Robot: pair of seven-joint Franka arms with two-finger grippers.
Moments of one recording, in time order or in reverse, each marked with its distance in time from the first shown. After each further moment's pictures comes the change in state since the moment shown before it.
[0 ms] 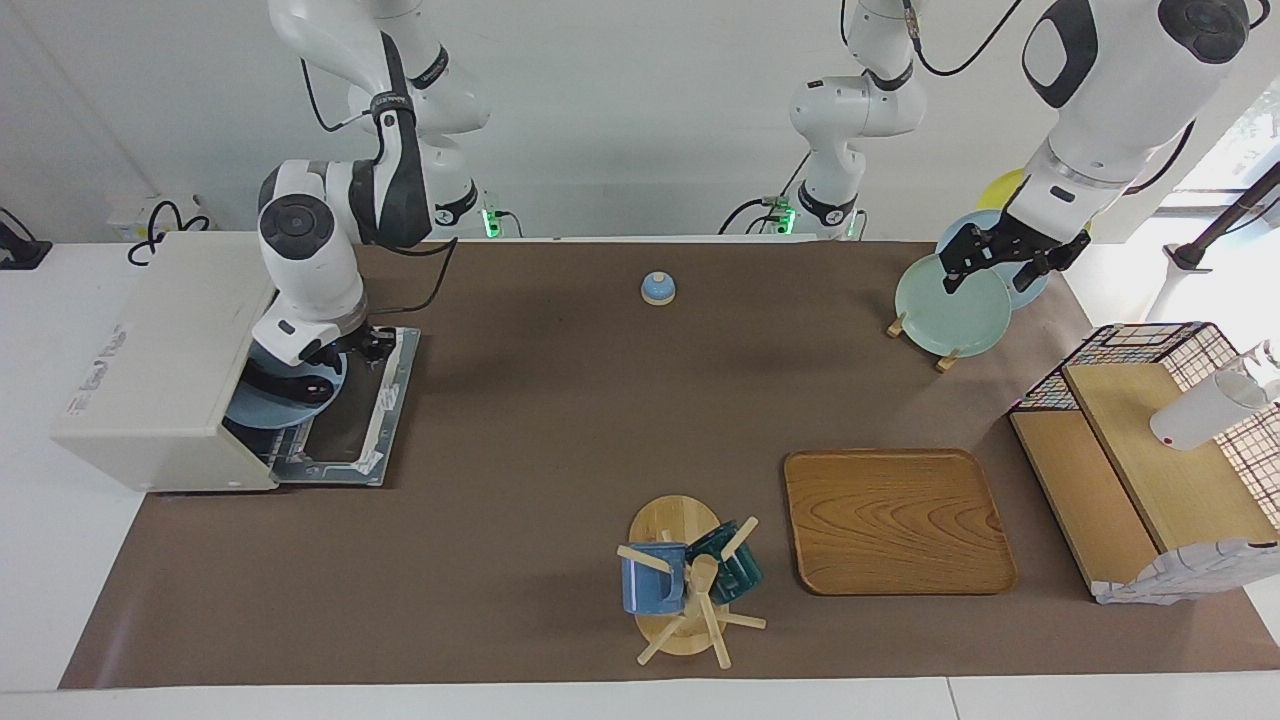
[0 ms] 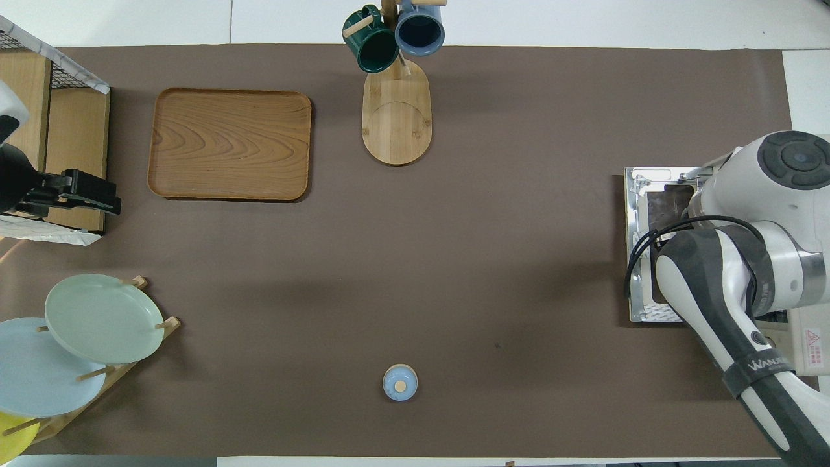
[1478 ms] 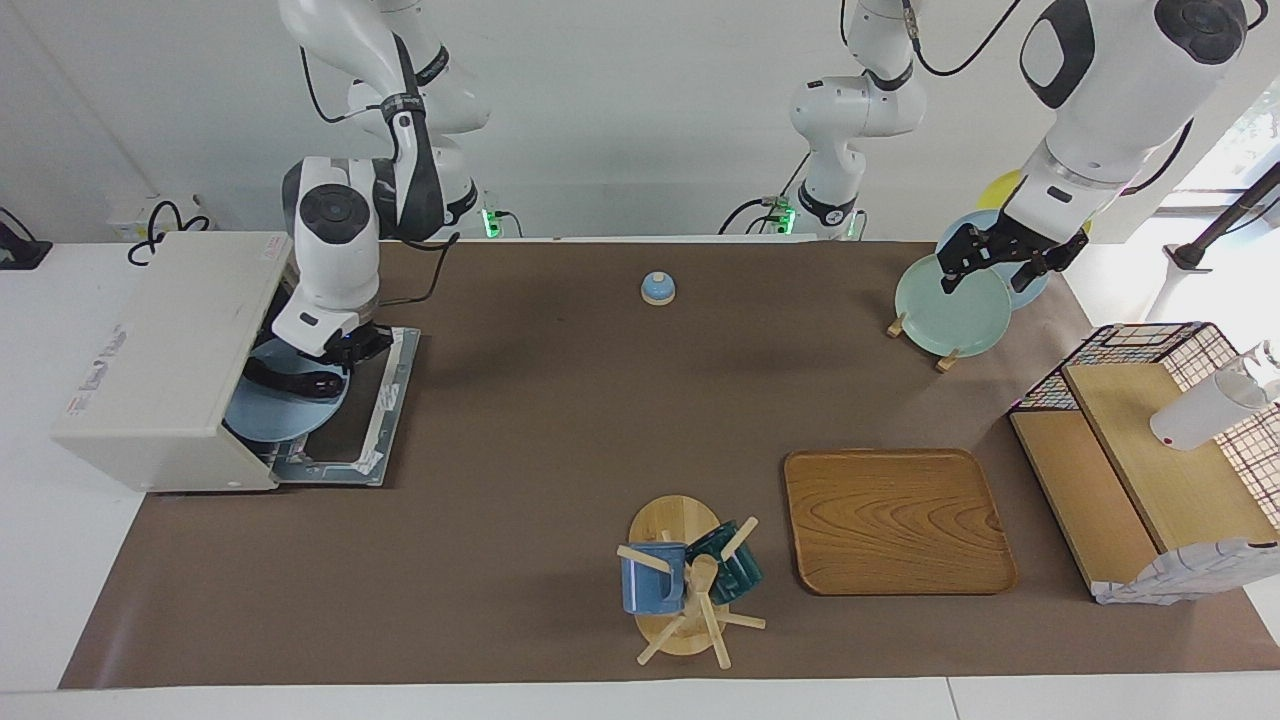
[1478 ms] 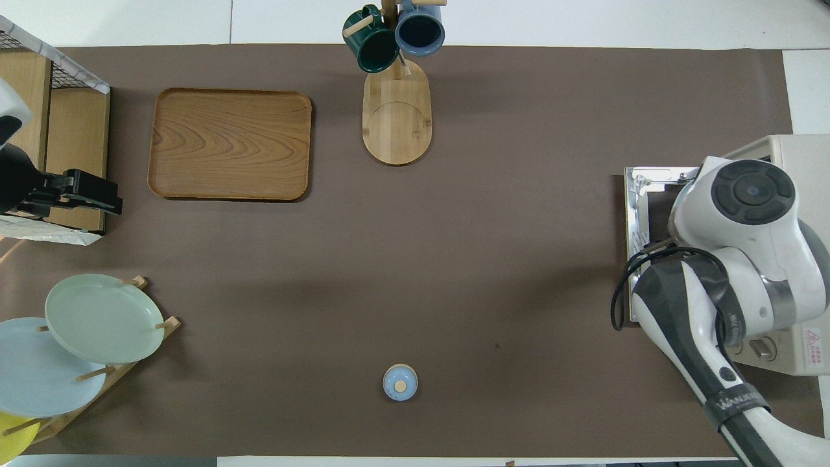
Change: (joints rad) left arm 0.000 0.000 -0.001 -0.001 0.000 0.000 0.000; right arm 0.081 -0.051 0.023 -0.034 -0.138 0.016 -0.020
